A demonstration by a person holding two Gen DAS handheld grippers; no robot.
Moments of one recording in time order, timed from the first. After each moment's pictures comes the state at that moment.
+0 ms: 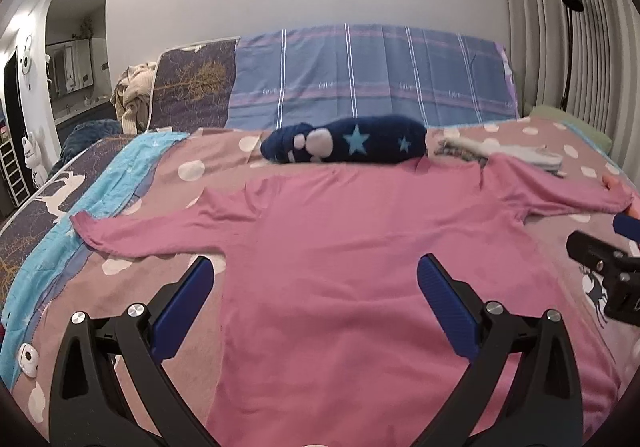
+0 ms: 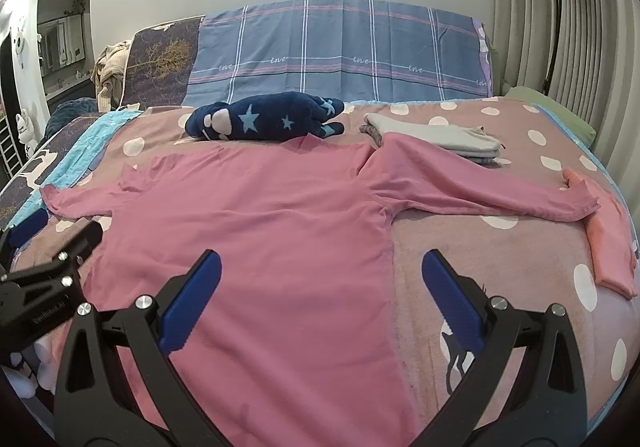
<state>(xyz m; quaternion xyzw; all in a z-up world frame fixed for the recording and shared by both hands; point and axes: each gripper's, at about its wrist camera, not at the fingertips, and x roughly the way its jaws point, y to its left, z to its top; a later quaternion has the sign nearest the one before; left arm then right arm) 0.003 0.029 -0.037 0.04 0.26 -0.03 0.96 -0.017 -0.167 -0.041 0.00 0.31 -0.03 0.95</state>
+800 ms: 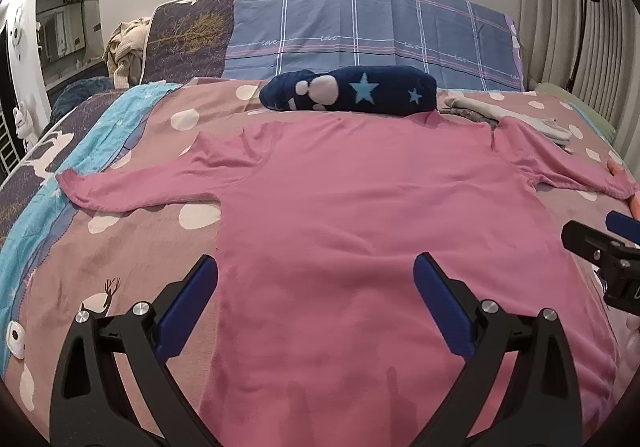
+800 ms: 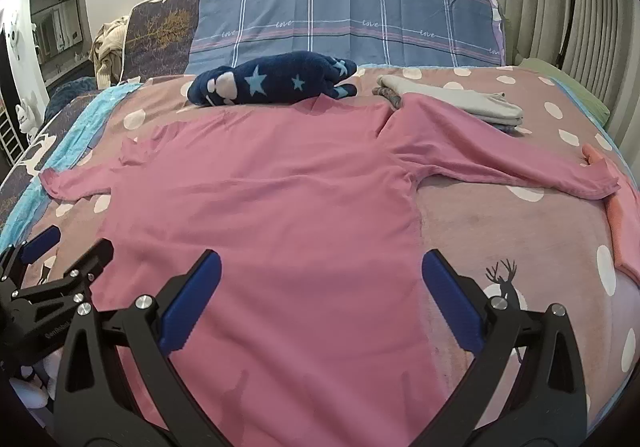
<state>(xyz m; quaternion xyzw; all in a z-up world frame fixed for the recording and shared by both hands) 0.019 0.048 -0.067 0.02 0.34 -0.03 0.94 0.006 -0.152 -0.064 0.01 0.38 -0.02 0.93</state>
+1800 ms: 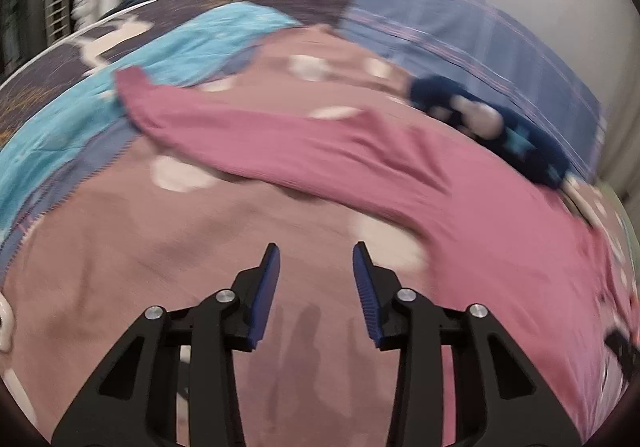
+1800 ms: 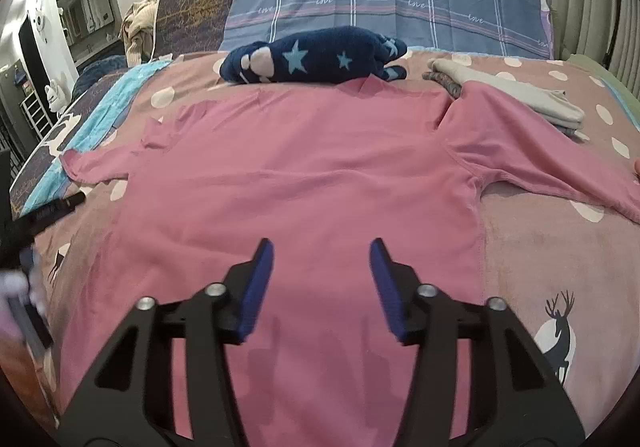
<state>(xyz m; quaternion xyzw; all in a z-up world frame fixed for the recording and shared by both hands) 0.098 0.246 -0.100 -0.16 0.39 0.09 0.90 0.054 -0.141 -0.085 0.02 0.40 0.05 0.91</state>
